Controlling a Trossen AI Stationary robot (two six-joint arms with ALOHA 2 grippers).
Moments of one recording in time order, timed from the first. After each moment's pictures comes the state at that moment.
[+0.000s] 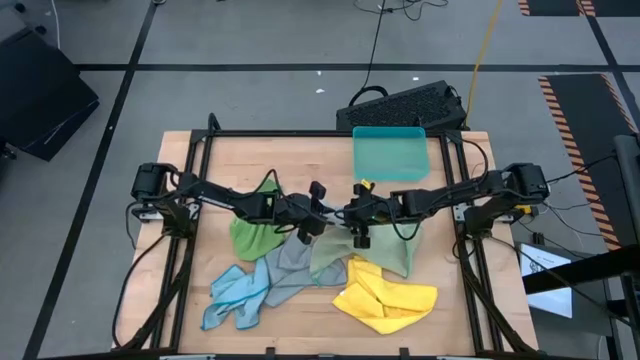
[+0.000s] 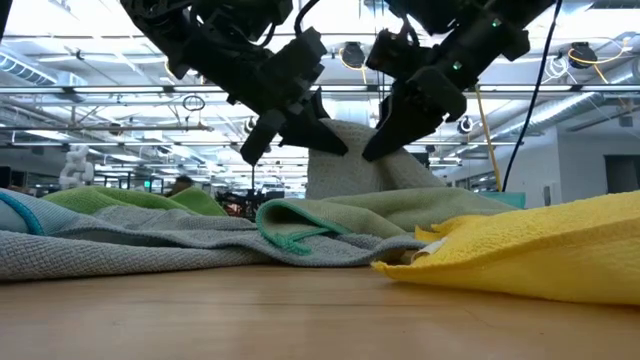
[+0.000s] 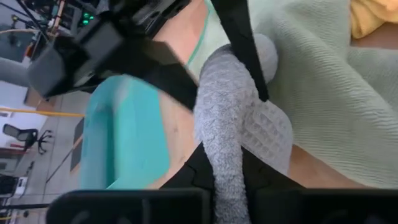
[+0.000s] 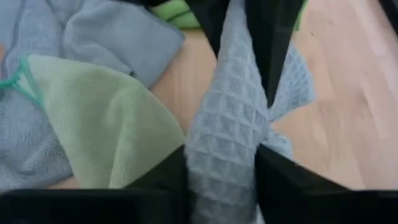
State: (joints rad) left arm -0.03 1.73 0.94 0.25 -0.24 0.79; right arm 0.04 1.54 0.84 -0.07 0.15 -0.08
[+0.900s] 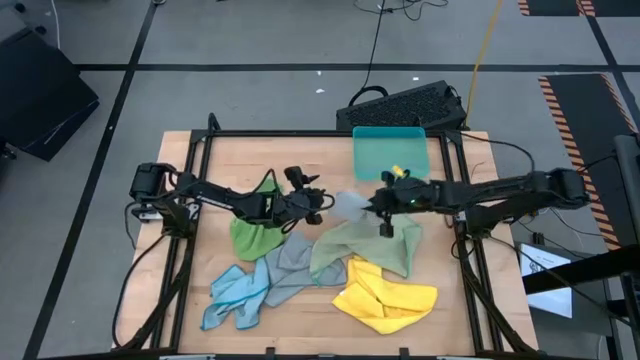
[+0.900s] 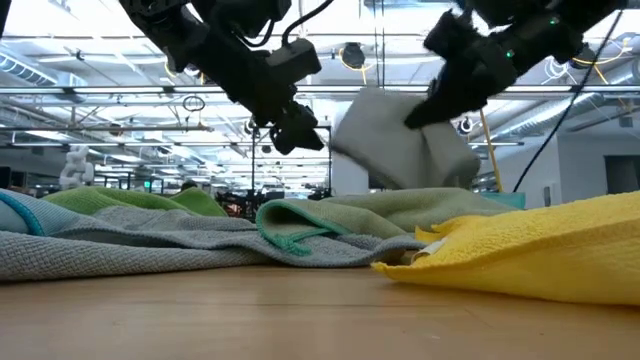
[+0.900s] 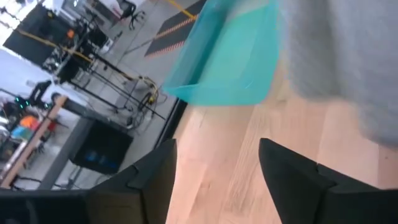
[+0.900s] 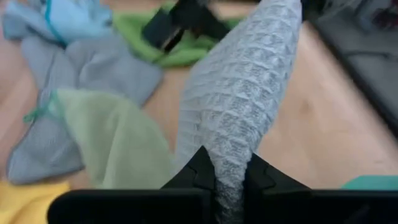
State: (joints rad) left arm -0.03 1.72 0.94 0.25 -0.77 0.33; right arm -0.07 1.12 0.56 0.04 0.07 -0.08
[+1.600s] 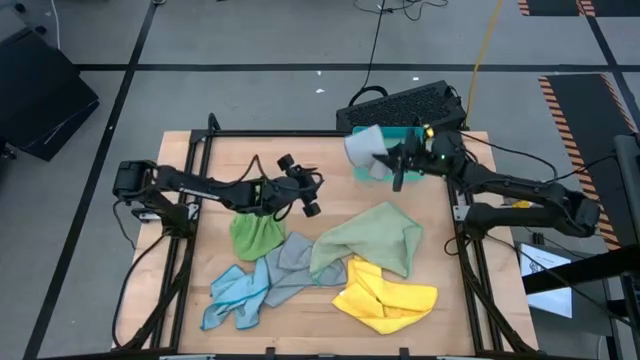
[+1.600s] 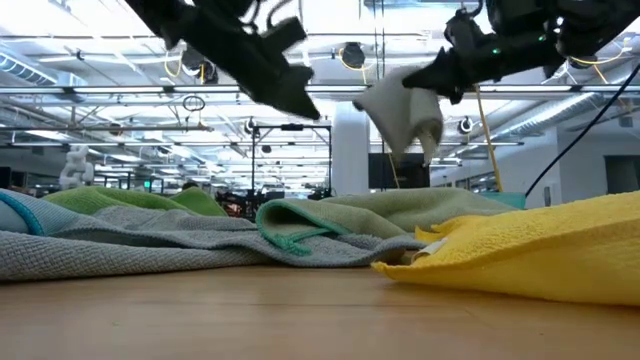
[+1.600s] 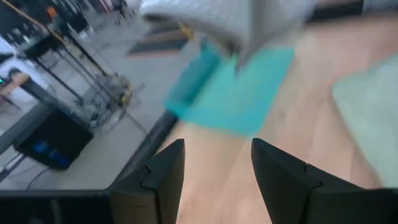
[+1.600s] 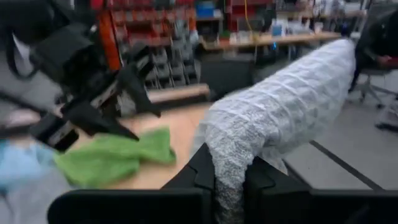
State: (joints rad) left arm 0.03 1.57 0.94 0.22 -0.63 0.16; right arm -0.57 0.98 0.50 0.38 -0.29 0.03
